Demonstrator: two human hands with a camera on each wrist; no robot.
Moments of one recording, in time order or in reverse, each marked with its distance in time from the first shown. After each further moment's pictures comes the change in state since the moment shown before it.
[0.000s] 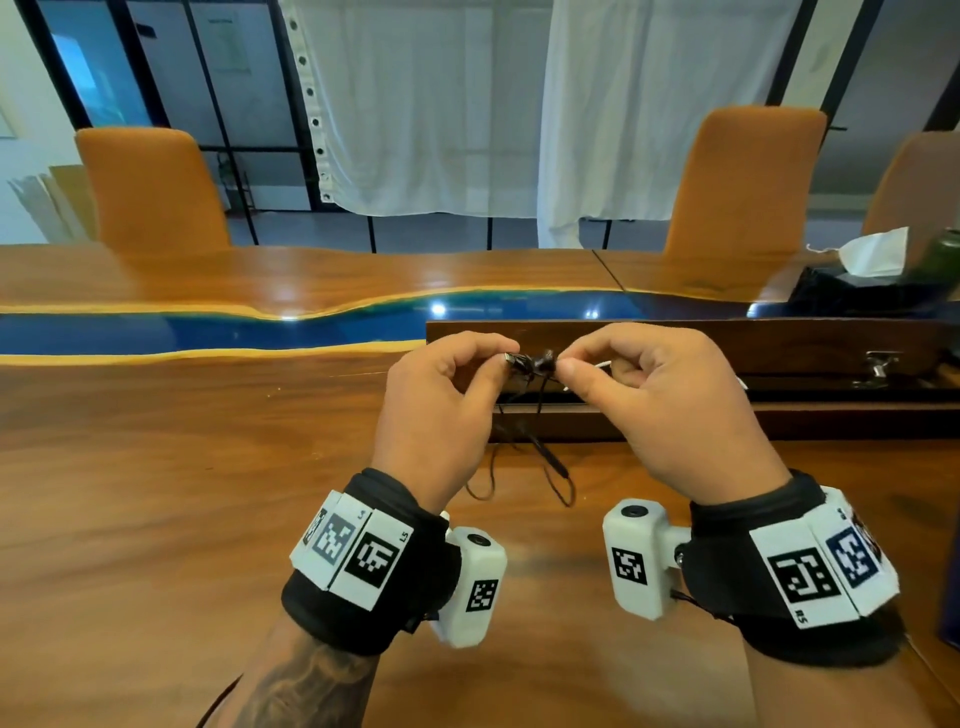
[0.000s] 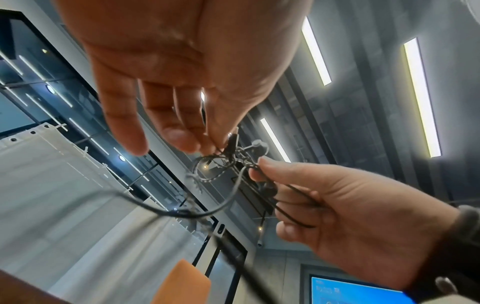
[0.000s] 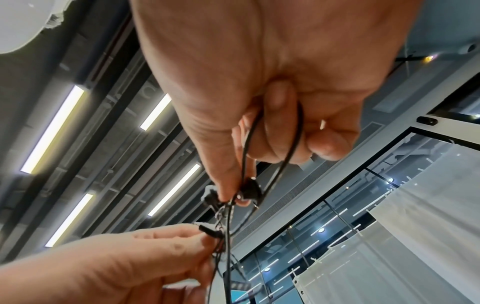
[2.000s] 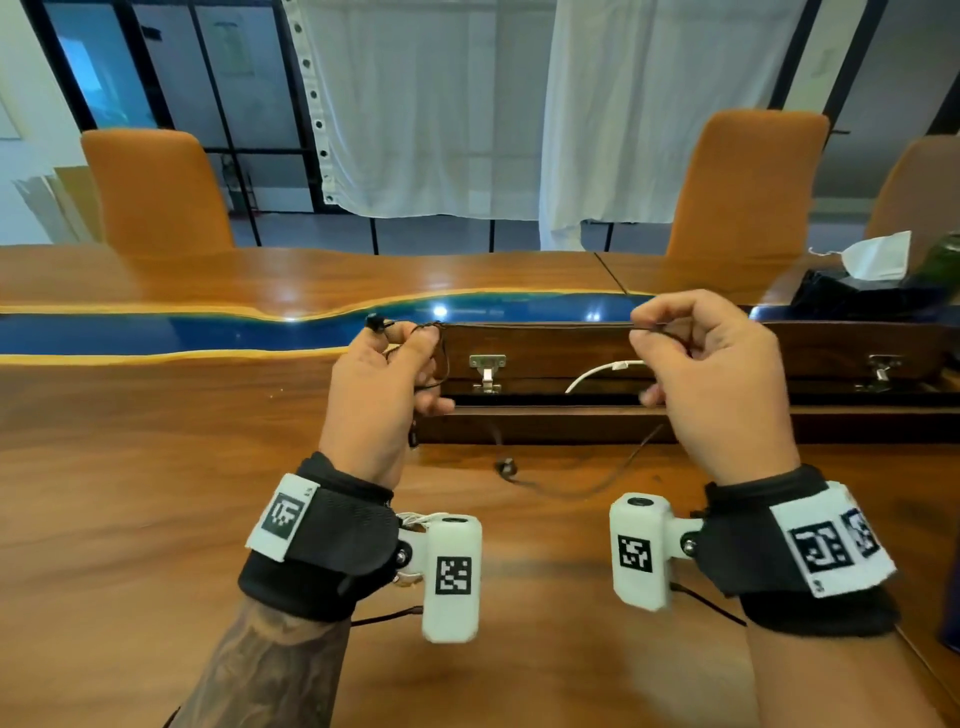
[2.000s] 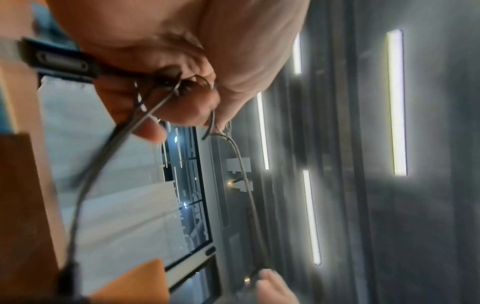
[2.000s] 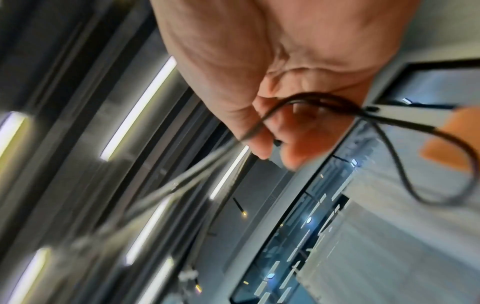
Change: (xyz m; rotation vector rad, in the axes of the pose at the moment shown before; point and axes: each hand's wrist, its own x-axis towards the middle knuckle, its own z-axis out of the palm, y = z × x) left_hand 0.017 -0.018 -0.025 -0.592 0.116 -0.415; right_hand 0.008 0.017 -0.008 0.241 0.327 0.169
